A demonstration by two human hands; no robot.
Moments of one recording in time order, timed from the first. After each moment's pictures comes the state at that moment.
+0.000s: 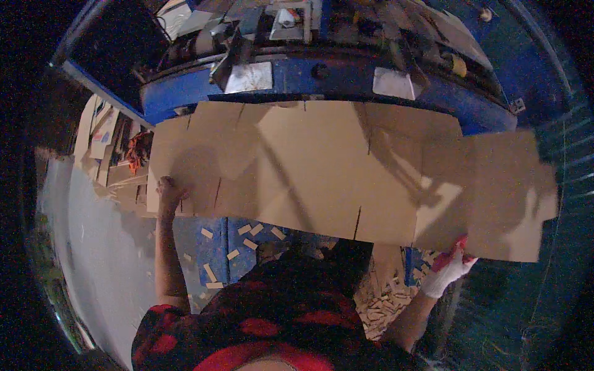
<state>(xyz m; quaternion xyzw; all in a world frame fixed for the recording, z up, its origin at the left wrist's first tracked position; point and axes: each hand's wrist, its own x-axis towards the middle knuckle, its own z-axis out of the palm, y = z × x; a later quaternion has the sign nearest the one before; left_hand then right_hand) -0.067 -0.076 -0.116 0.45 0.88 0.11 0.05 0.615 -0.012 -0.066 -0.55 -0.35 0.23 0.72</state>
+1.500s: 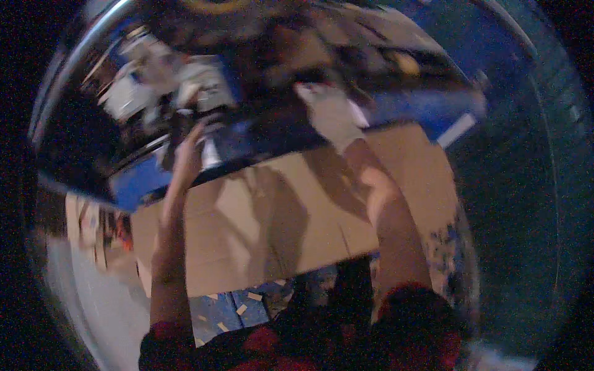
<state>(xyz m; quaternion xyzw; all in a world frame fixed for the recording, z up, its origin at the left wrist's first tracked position) 0.055 0.254 -0.028 0.74 0.59 0.32 0.05 0.412 0.352 -0.004 -0.41 -0.87 -0.09 0.27</state>
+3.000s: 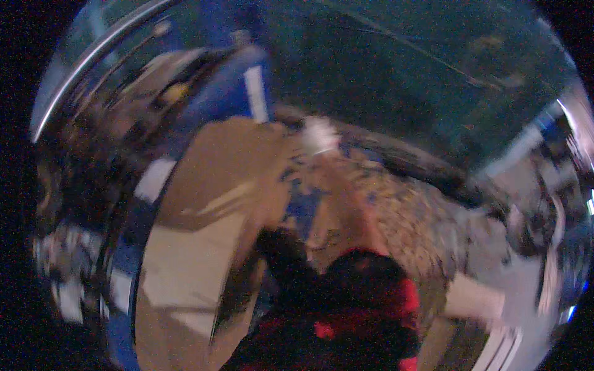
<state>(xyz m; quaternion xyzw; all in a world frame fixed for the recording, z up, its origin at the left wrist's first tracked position) -0.064 -0.018 -0.132 0.54 0.82 0.18 -0.02 0.745 0.068 -0.079 -0.94 -0.26 -0.21 -0.02</state>
